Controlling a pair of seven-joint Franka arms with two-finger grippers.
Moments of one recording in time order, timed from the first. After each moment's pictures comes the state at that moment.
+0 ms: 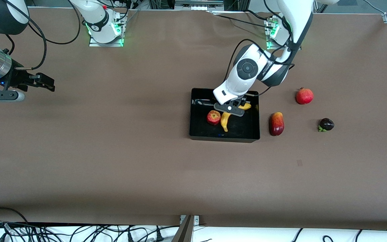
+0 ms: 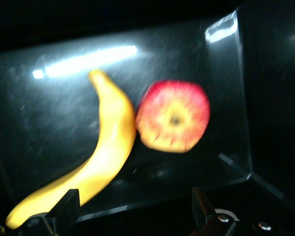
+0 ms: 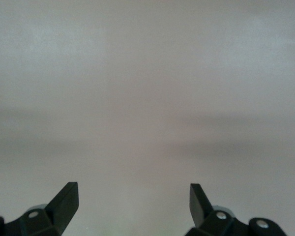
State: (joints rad) left arm -0.55 0.43 -0.09 -1.98 -0.14 2.43 -0.32; right arm 0.01 0.01 0.00 -1.78 -0.04 1.69 0.00
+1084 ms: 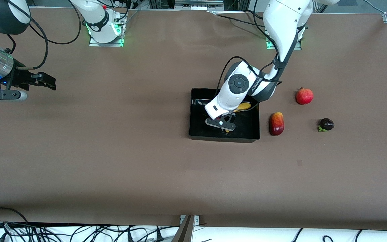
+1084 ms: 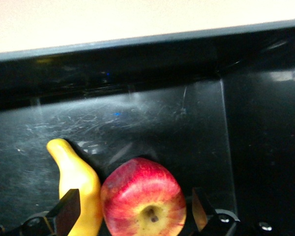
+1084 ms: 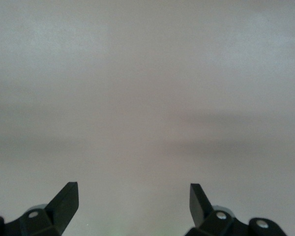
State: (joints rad) left arm -0.59 0.60 -0.05 -1.81 -0.19 2.51 -0.32; right arm 0.02 0.01 0.01 -1.78 -0.04 1.68 0.00
